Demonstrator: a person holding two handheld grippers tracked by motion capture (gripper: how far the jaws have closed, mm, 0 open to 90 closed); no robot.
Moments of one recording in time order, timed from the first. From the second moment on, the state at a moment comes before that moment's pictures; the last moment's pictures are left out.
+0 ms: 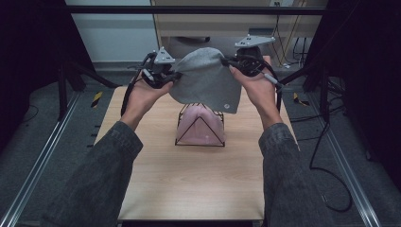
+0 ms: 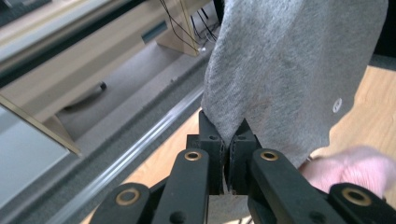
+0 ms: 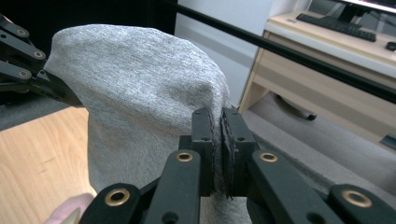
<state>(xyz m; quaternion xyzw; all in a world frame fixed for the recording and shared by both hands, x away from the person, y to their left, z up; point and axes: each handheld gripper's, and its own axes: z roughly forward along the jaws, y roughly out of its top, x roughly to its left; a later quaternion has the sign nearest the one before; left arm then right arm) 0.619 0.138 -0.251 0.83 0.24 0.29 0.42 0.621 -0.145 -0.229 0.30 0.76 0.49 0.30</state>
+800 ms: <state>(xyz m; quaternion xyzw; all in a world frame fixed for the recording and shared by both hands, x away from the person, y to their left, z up) 0.642 0.136 -0.273 0.82 0.25 0.29 0.42 0.639 -0.144 -0.245 0.31 0.77 0.47 0.30</state>
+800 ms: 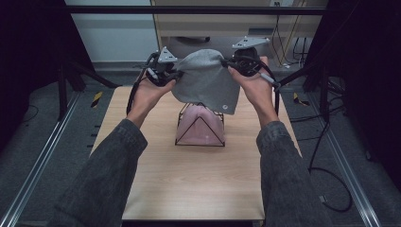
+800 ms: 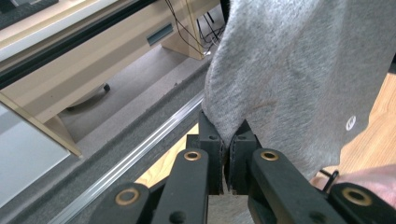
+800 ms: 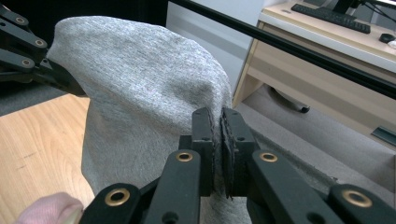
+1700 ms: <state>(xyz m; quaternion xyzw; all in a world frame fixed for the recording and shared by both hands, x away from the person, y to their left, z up) 0.624 0.141 -0.307 0.84 0.26 0.25 0.41 0.623 -0.144 -0.274 0.30 0.79 0.47 0.27</state>
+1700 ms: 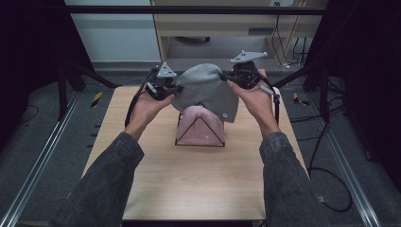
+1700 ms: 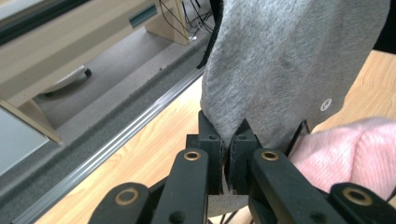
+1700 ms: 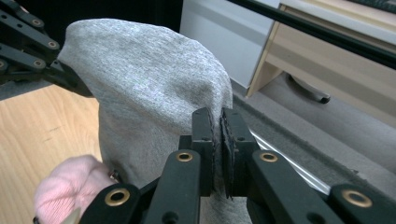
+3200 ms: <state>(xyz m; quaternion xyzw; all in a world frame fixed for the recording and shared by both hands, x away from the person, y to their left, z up) 0.613 0.150 -0.375 0.85 0.28 0.21 0.39 0.620 -0.127 -0.341 0.31 0.82 0.43 0.22</state>
